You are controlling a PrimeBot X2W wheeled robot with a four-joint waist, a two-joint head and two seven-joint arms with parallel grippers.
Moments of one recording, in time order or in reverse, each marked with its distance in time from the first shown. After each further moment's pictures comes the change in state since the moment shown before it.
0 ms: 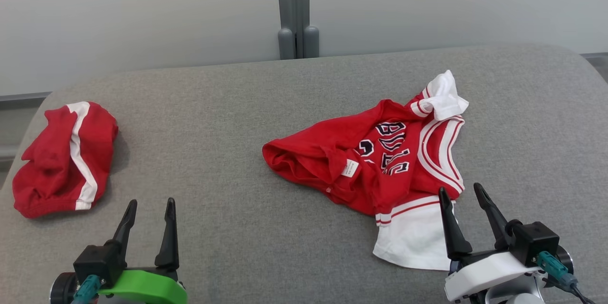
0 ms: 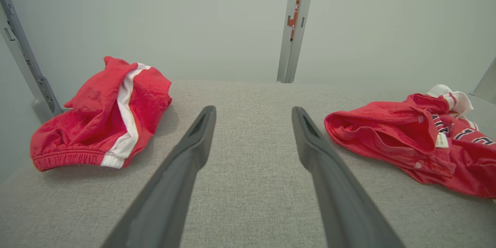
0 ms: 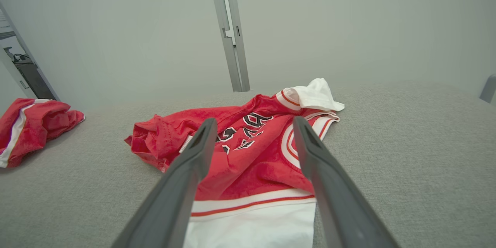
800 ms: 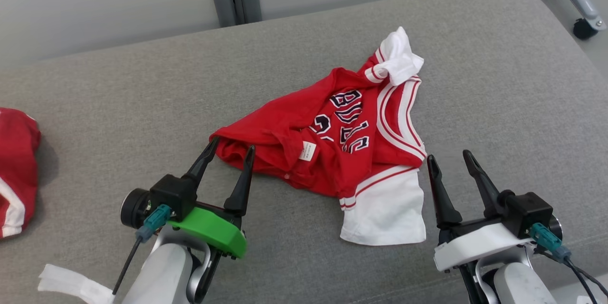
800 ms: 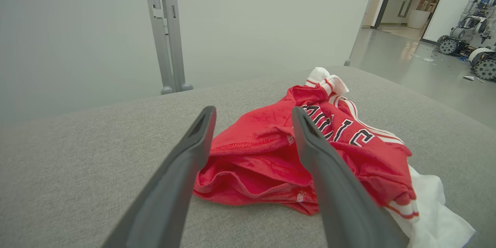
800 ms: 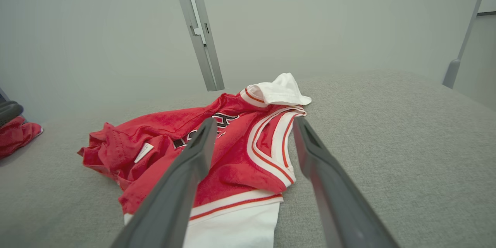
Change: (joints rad) left arm -0.281 0.011 -0.321 0.109 -0.069 -0.007 0.000; right arm -0.109 0.000 0.037 0.010 0.012 0.000 -0.009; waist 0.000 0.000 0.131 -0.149
